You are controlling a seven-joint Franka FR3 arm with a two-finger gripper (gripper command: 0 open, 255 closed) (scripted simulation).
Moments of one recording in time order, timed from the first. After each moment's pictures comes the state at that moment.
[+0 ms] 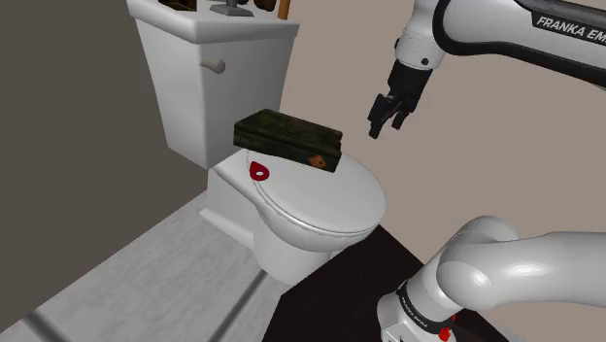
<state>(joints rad) 0.01 -0.75 0.04 -2.31 -0.08 1.54 0.06</state>
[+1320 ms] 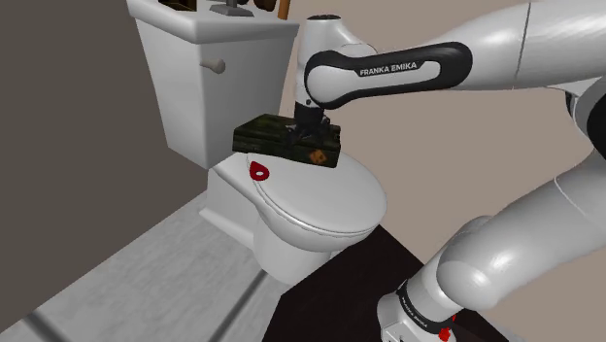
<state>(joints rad) 0.01 -0.18 0.20 -2.21 -0.10 1.98 0.35</state>
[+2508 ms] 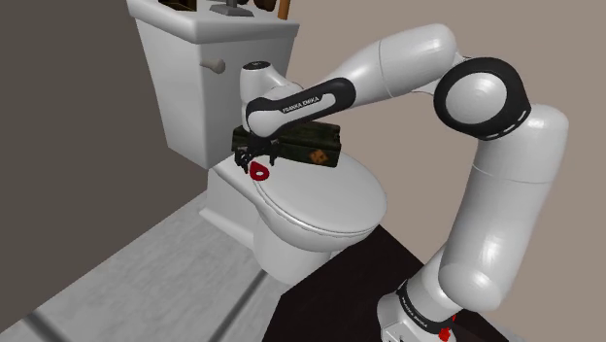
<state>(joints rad) 0.06 0.37 0.22 -1.88 -0.27 2.15 0.58</state>
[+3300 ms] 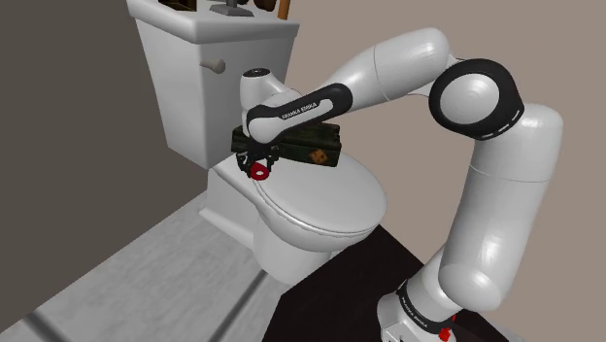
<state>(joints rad) 0.06 0.39 0.21 -1.90 -0.28 2.19 0.59</state>
